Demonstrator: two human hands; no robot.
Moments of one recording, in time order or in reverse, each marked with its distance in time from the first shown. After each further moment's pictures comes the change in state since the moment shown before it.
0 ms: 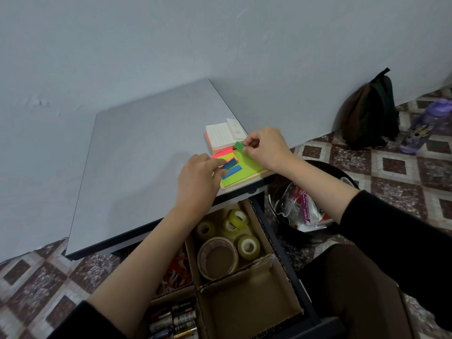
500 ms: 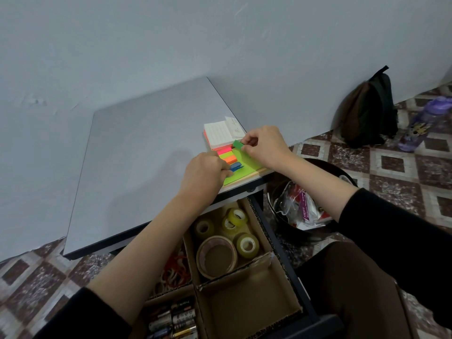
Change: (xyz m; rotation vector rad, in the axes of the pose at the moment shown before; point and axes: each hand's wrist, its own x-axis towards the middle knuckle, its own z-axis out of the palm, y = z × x) left_hand 0.017 0.008 -0.003 0.167 -0.303 0.086; right_hand 0.000 0.000 0.001 0.007 -0.008 -0.014
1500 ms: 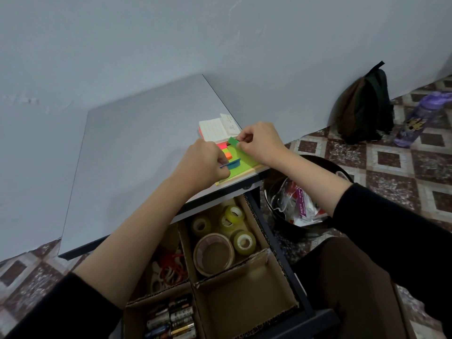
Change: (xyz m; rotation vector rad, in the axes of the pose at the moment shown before) left_hand 0.012 0.010 -0.021 -0.031 -0.134 -0.008; right_hand 0.002 0.001 0.000 0.001 -0.006 0.011
